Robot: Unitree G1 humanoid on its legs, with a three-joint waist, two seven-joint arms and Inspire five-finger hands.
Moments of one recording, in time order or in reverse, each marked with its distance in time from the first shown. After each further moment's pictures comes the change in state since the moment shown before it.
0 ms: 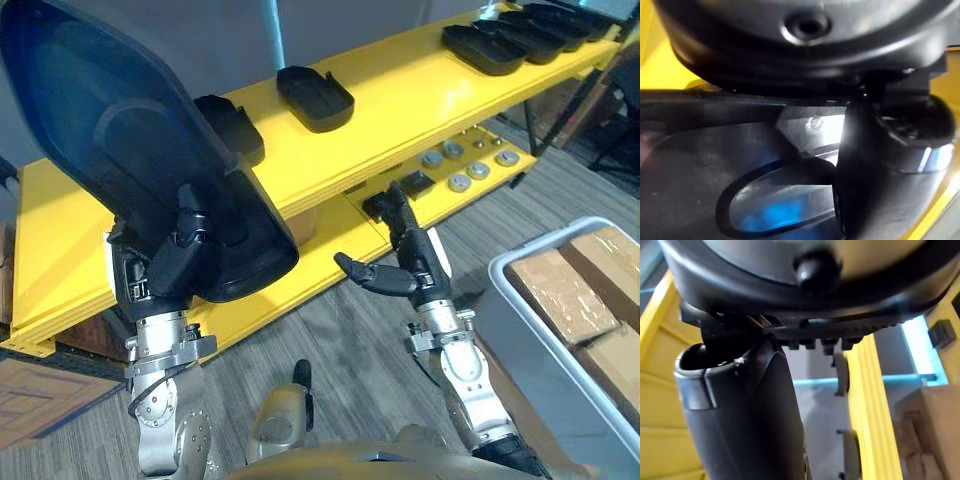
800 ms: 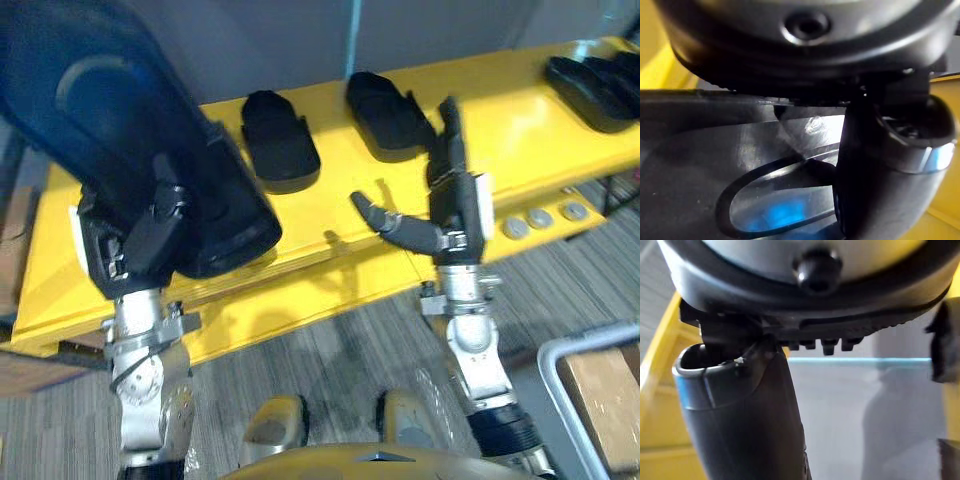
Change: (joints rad) left arm -0.124 0.085 0.035 -0.015 0.024 0.042 0.081; right arm -0.157 -0.001 -0.084 -0.227 -0.098 -0.114 -0.163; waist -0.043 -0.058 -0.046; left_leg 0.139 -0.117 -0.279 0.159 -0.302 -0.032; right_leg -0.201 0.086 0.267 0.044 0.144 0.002
